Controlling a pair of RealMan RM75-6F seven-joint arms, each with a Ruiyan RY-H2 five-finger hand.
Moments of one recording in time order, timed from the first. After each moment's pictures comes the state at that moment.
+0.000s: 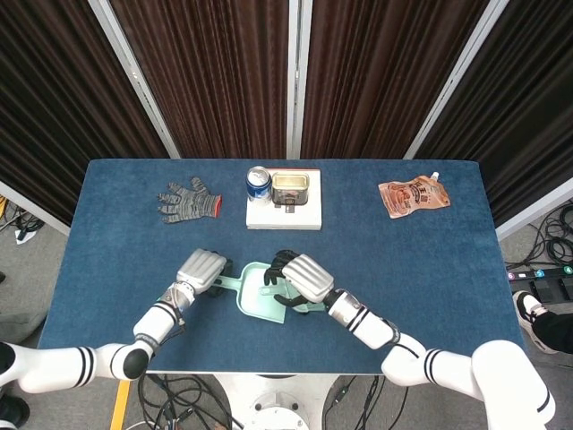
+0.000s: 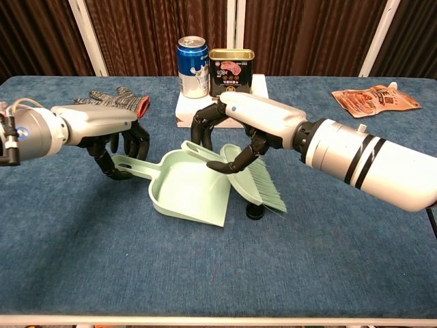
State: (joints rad) left arm -0.84 -1.54 -0.10 -1.54 0.82 0.81 0.52; right arm 0.85 -1.82 0.08 -1.09 -1.63 1.03 0.39
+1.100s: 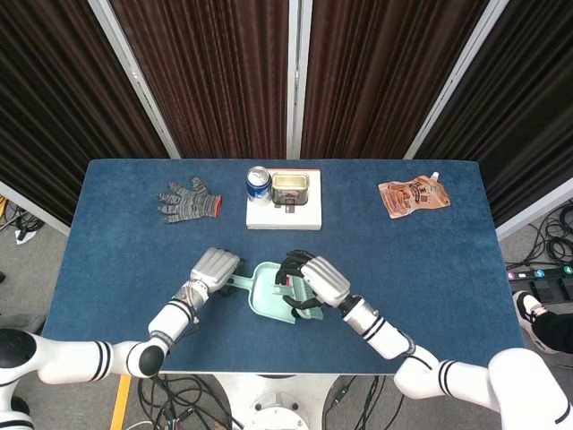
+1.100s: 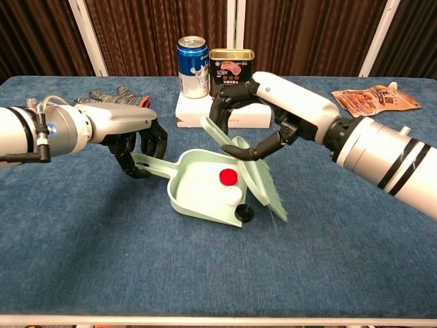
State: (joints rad) left arm -0.93 -1.58 -0.09 -1.55 0.71 0.84 0.57; right arm 0.77 -1.77 0.05 -1.18 -1.62 1.17 0.51
